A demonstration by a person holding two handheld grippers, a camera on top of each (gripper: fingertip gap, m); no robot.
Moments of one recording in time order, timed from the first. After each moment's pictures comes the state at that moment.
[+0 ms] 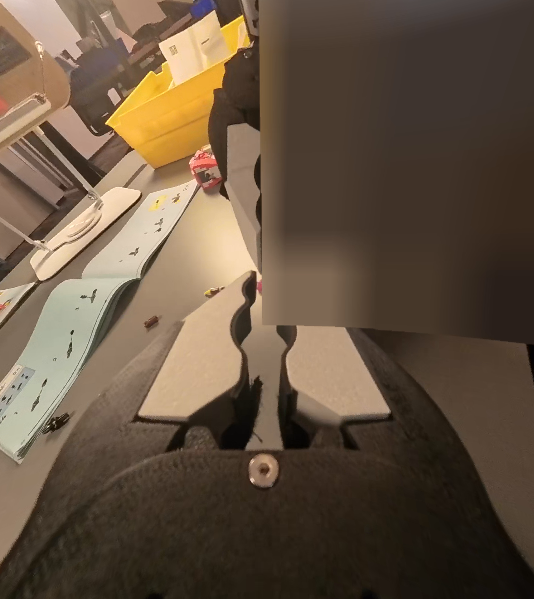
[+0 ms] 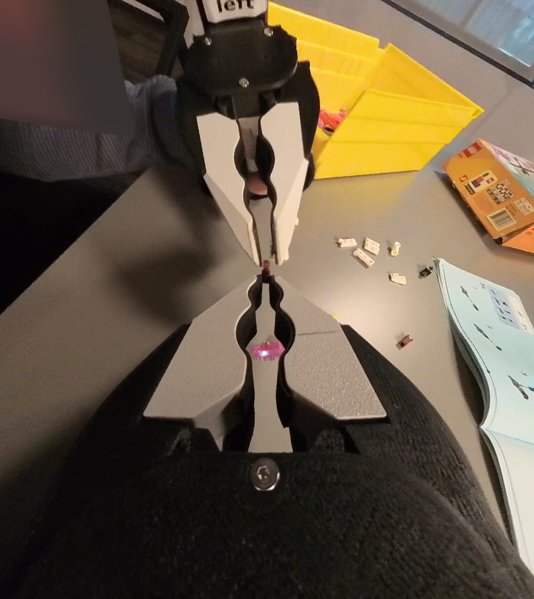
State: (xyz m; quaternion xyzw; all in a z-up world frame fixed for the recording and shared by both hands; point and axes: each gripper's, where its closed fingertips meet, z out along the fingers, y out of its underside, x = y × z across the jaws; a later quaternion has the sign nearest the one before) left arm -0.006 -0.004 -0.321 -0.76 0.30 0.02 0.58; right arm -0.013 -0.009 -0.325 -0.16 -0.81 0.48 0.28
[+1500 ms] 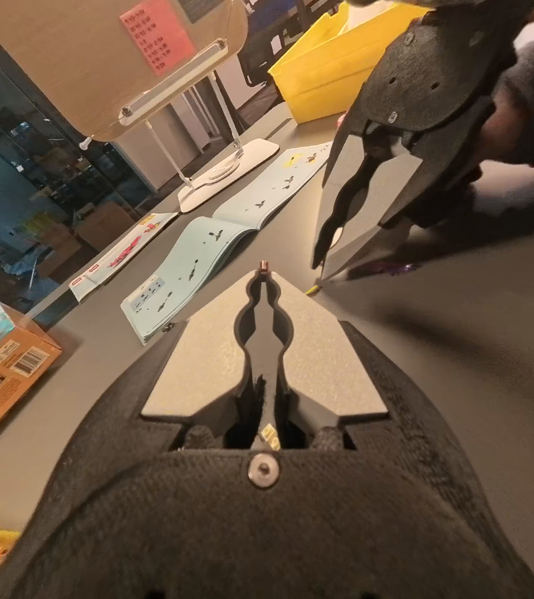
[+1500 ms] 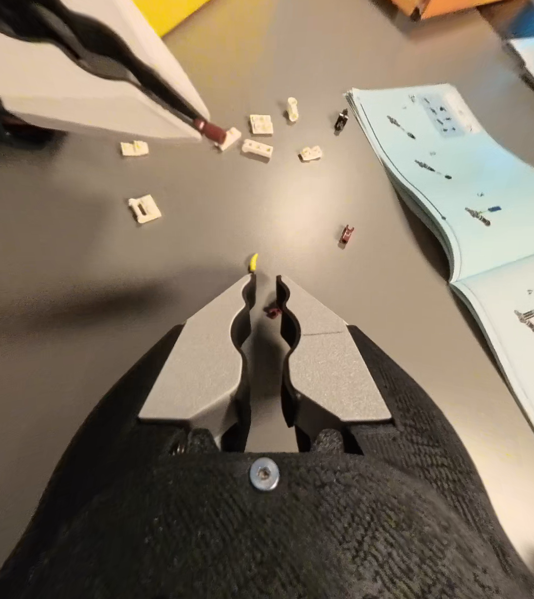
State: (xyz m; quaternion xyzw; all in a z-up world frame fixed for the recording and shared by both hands) left arm -0.082 0.000 -0.304 -0.77 0.13 0.18 0.59; right arm -0.068 0.041 -0.363 -0.45 -0.77 0.34 0.29
